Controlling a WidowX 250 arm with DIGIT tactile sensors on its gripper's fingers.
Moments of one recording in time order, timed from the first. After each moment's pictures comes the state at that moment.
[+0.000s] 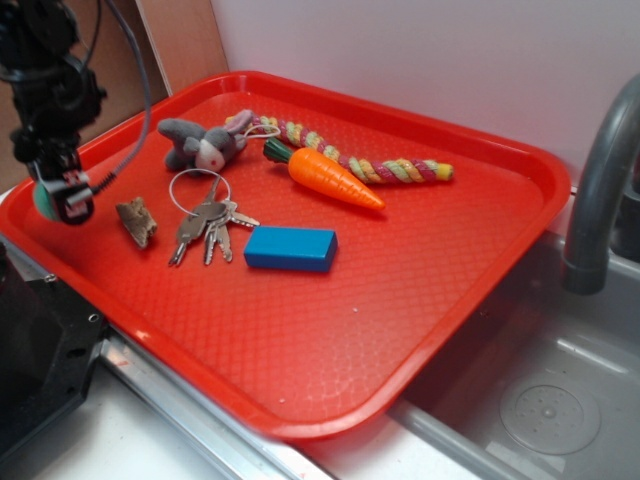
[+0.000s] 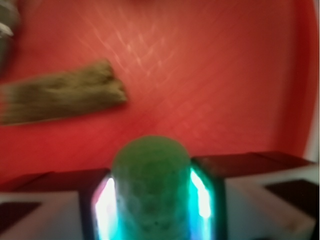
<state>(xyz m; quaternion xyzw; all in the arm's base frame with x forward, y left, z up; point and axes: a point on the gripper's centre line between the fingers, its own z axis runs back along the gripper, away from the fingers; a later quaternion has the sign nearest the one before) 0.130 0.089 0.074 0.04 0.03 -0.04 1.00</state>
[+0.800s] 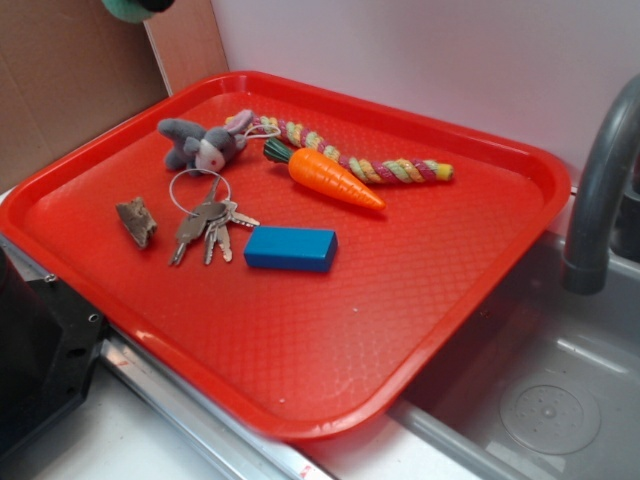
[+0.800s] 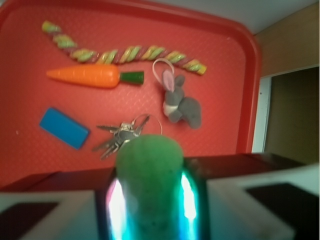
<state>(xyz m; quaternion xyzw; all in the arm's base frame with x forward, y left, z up) 0.205 0.017 0.192 0.04 0.01 -0.03 1.00</state>
